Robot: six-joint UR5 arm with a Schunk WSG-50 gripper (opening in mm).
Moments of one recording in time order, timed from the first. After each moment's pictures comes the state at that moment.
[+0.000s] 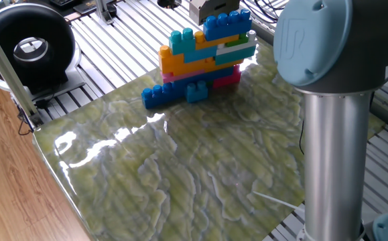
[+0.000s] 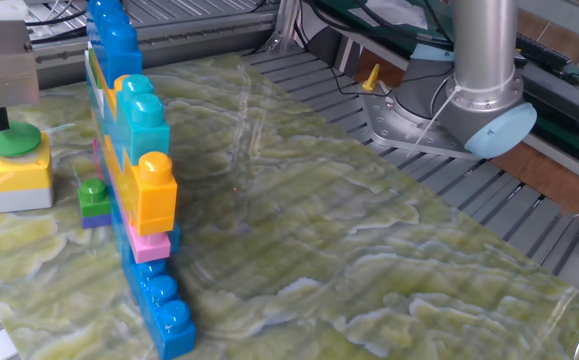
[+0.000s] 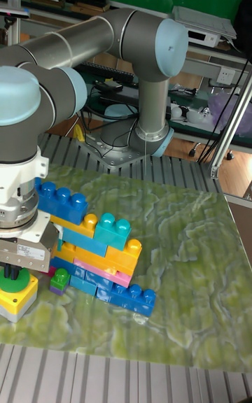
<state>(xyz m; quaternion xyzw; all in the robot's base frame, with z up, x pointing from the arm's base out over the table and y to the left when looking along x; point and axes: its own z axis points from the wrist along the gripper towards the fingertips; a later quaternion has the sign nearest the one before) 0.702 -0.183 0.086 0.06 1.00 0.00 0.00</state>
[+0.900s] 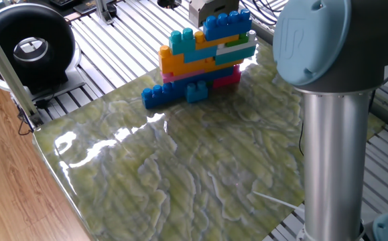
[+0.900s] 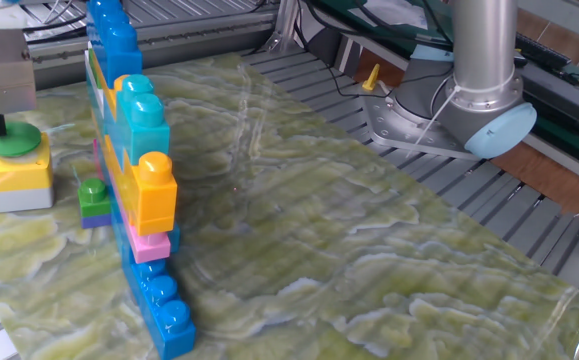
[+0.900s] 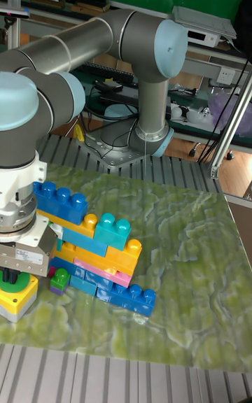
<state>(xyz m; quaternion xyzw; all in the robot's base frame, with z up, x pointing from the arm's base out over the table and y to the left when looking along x) 0.706 -0.184 0.079 0.06 1.00 0.00 0.01</state>
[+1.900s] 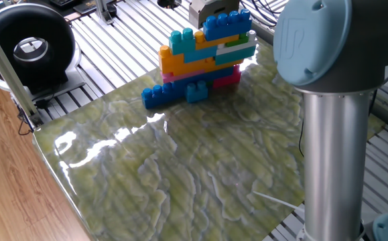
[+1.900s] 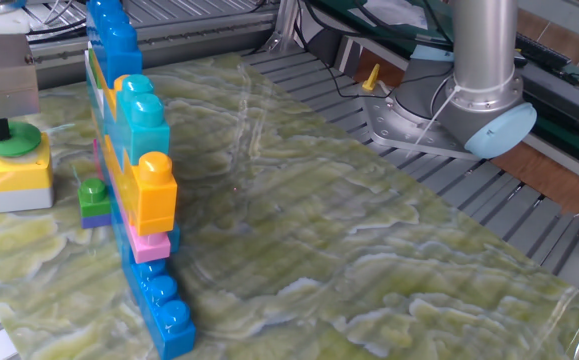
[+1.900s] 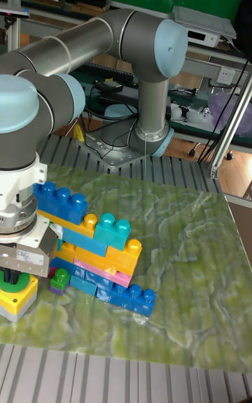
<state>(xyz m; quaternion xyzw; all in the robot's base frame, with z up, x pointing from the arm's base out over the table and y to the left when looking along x) 0.704 -0.183 0.075 0.07 1.00 0.00 0.00</state>
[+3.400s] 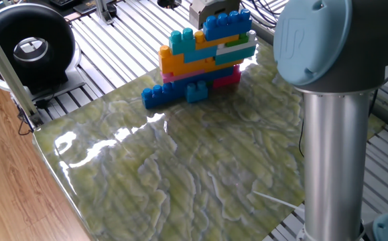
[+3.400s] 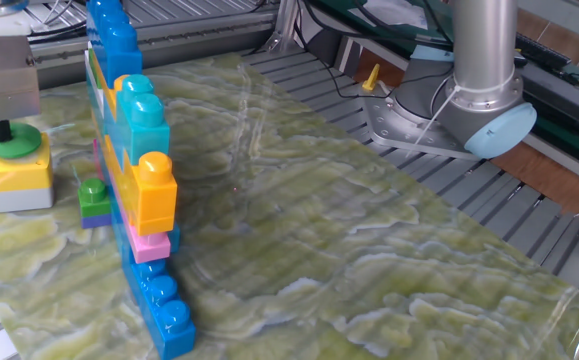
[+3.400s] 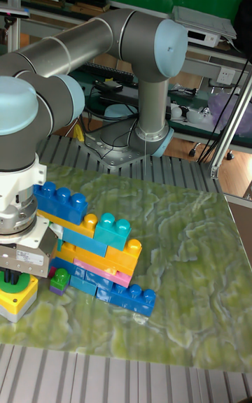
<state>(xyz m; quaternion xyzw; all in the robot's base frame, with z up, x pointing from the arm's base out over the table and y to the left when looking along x) 0.701 -0.183 0.072 0.07 1.00 0.00 0.00</state>
